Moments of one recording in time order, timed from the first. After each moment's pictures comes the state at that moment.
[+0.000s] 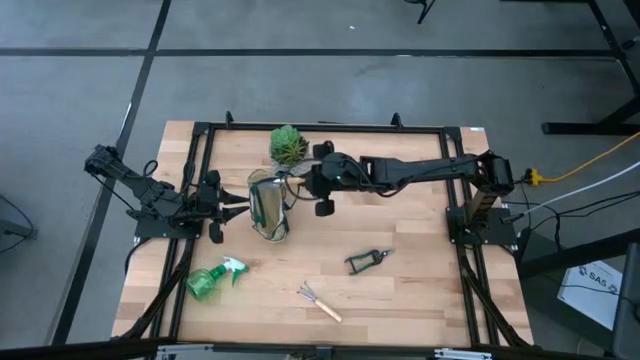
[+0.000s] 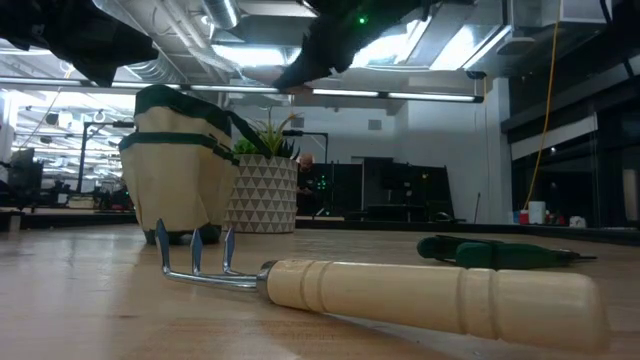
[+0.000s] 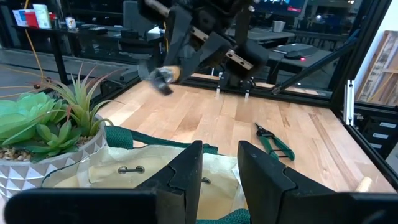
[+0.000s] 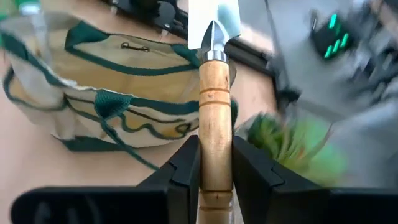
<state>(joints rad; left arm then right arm) -0.52 0.29 0.27 -0.14 -0.73 -0.22 -0.03 1.80 1.43 -0.21 0.18 -0.40</state>
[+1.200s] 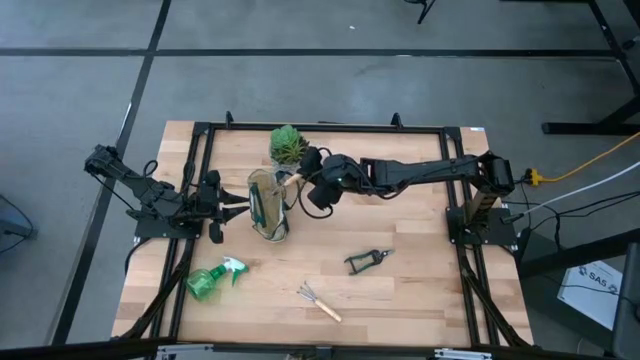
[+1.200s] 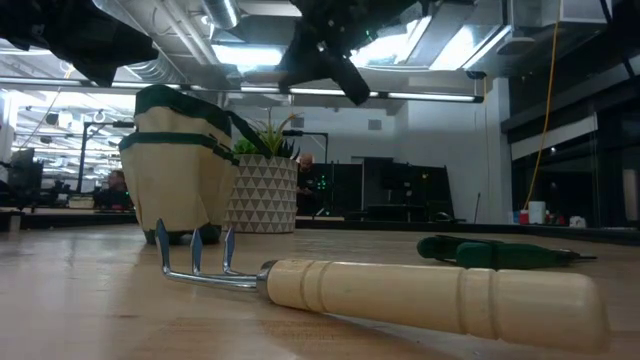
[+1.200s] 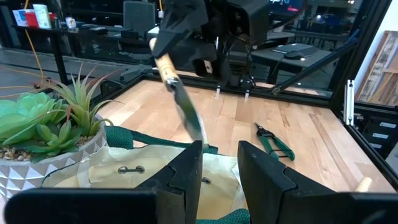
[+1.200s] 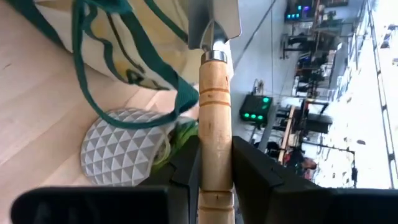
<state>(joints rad) -0.52 0.29 0.27 -0.14 -0.73 -0.22 -0.01 1.80 1.43 -0.15 0.31 -1.33</state>
